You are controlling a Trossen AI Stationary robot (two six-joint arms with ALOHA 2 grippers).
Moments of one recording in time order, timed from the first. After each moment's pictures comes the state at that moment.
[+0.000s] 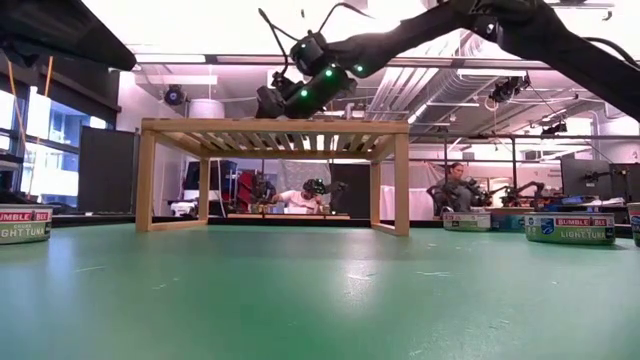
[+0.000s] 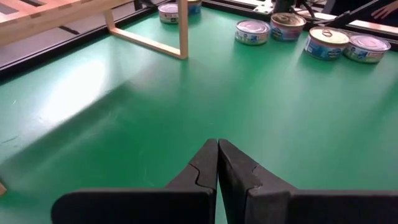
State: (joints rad) left arm -0.90 1.49 0.90 -0.72 -1.13 -1.32; right arm -0.47 2.31 2.11 -0.33 -0.08 0.02
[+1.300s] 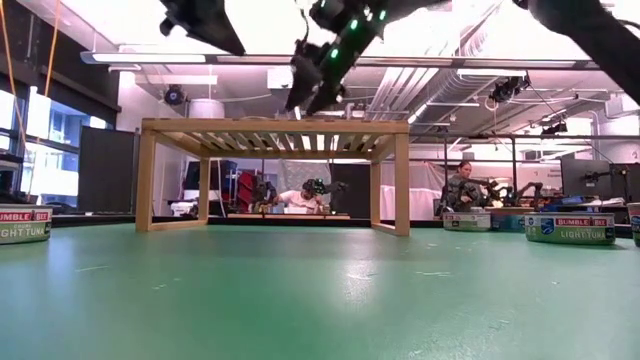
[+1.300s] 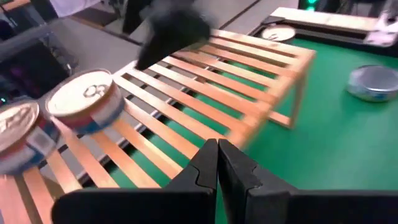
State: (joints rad) left arm -0.12 1.20 1.03 -0.53 -0.83 -0.34; right arm -0.43 2.08 2.11 -0.74 0.10 -0.15
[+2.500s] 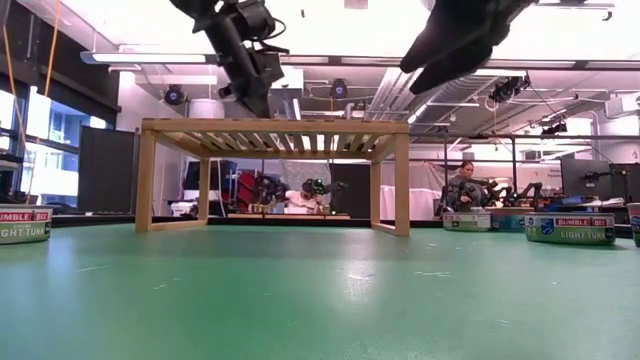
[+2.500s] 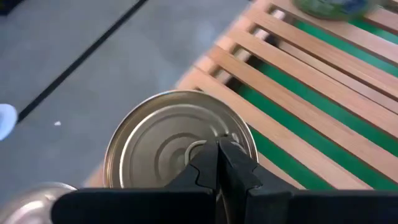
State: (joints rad) left arm 0.66 1.64 1.48 -0.72 -0.20 0.06; right arm 0.37 1.40 1.01 -0.45 0.60 0.47
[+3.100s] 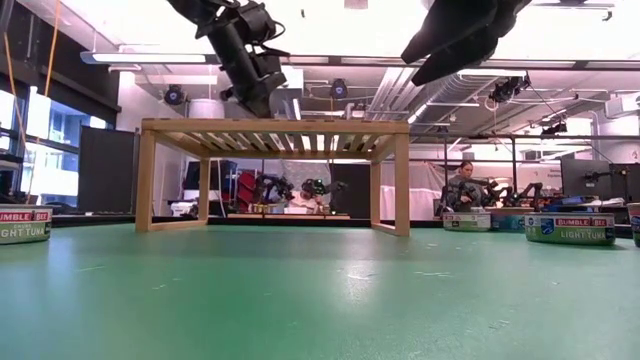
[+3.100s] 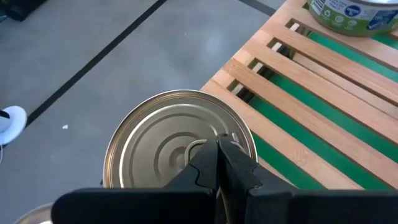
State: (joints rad) left arm 0.66 1.64 1.48 -0.68 -0.21 0.06; right arm 0.41 1.40 1.02 -0.45 0.64 0.47
